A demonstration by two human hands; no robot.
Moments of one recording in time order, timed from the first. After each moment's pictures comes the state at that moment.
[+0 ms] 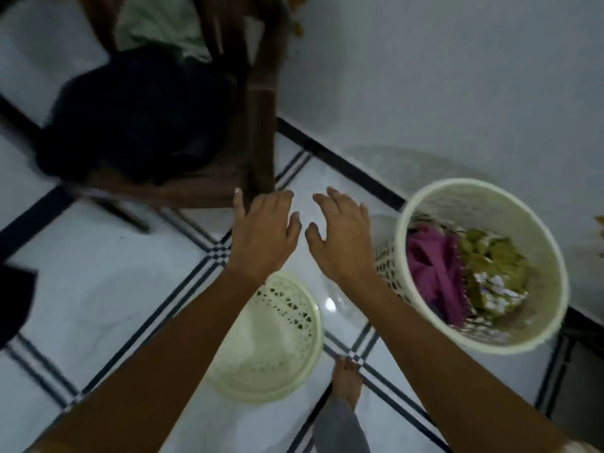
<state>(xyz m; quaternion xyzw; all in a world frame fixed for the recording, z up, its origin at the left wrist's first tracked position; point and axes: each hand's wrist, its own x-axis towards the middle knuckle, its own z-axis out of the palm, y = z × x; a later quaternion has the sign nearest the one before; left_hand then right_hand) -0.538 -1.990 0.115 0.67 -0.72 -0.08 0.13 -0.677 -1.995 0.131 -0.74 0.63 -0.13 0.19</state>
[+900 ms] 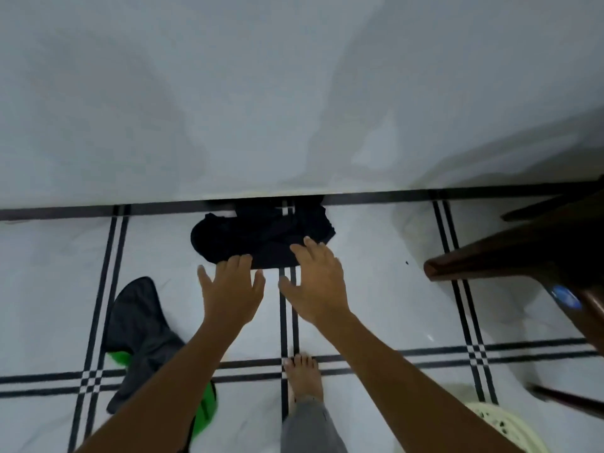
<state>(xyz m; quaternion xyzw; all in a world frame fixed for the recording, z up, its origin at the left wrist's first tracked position) 0.161 -1.592 0.000 0.96 -0.24 -0.10 0.06 0.087 -1.729 0.044 -0.91 0.26 0.13 0.31</state>
